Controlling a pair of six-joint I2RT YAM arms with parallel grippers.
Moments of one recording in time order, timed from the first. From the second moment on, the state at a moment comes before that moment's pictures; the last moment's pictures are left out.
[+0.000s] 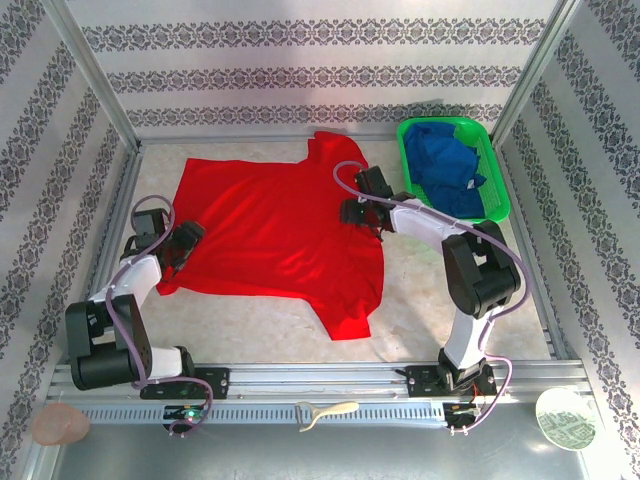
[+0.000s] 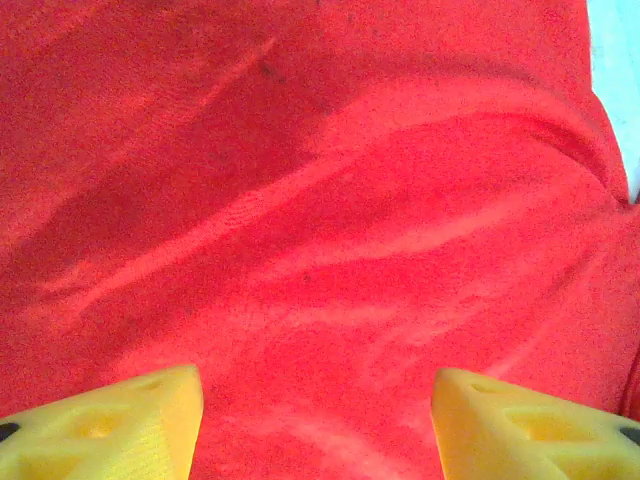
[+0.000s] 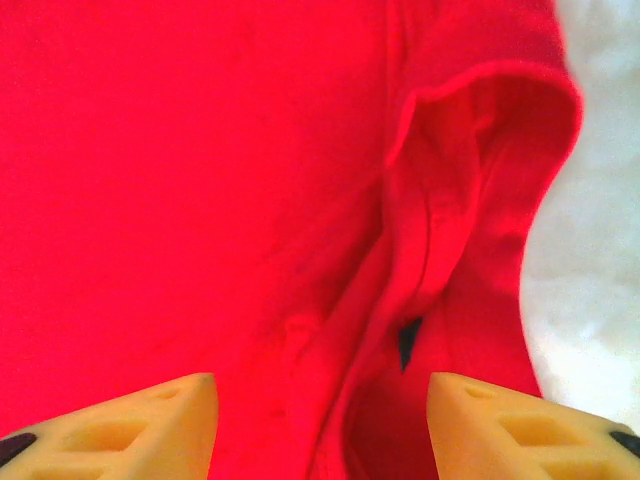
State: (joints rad) left arm 0.24 1.33 0.65 -0.19 0.30 -0.77; right arm 0.43 1.83 1.21 -0.35 0.00 0.44
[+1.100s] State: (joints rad) left arm 0.23 1.37 0.50 -0.03 0.25 -0.89; right arm 0.24 1.51 0.69 -0.26 -0.01 0.64
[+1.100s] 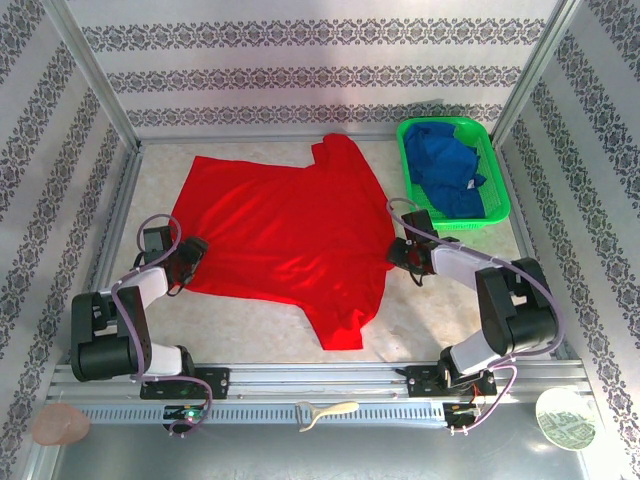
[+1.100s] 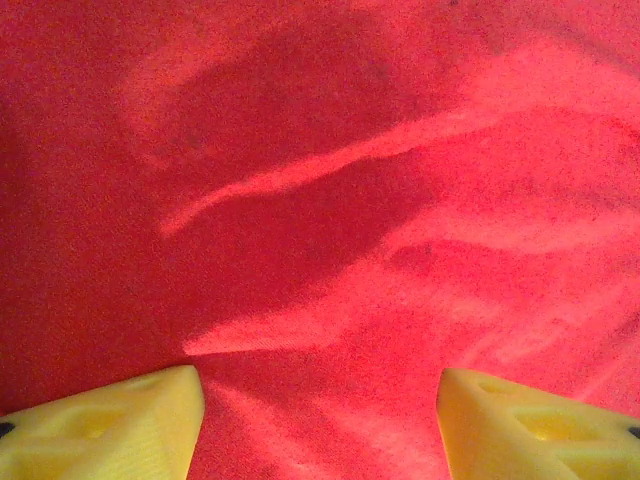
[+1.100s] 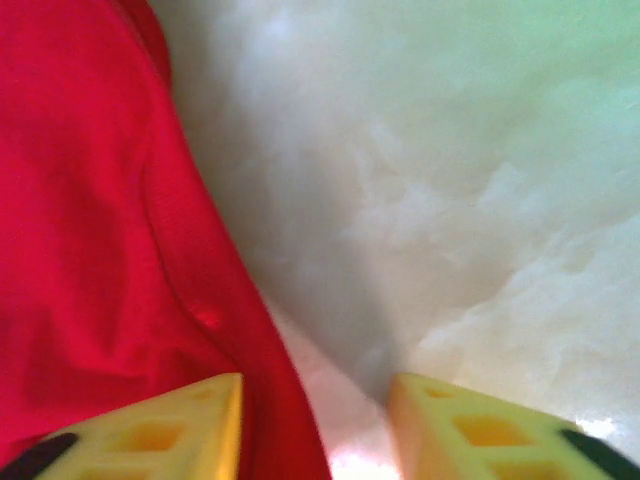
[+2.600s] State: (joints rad) left arm 0.22 1.22 0.46 -0.20 0.21 -0.89; right arm 0.56 0.55 0.23 -0.60 0.04 1.03
